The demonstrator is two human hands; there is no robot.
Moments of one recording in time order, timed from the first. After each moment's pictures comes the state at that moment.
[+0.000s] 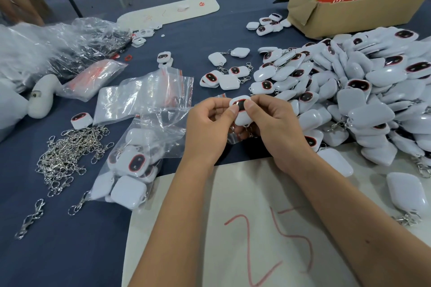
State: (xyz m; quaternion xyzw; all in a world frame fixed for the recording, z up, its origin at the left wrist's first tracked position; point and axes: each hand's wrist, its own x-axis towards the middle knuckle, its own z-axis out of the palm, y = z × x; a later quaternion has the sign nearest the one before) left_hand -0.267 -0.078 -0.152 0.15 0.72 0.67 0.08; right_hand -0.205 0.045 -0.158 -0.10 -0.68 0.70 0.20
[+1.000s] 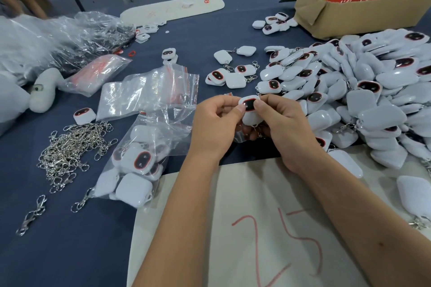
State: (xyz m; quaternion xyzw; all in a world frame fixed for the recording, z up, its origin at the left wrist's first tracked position) left_hand -0.269 -0.079 -0.144 0.14 0.72 0.67 0.11; right_hand -0.209 0.049 -0.163 -0.11 -0.67 0.71 0.18
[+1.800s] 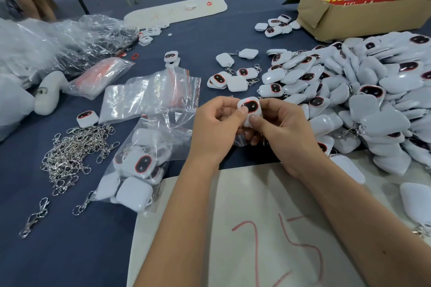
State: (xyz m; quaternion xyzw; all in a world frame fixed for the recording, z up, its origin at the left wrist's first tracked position) left_hand -0.271 -0.079 -0.143 0.14 0.71 0.68 0.12; right_hand -0.209 0.054 -0.169 -0.07 -0.69 0.69 0.18
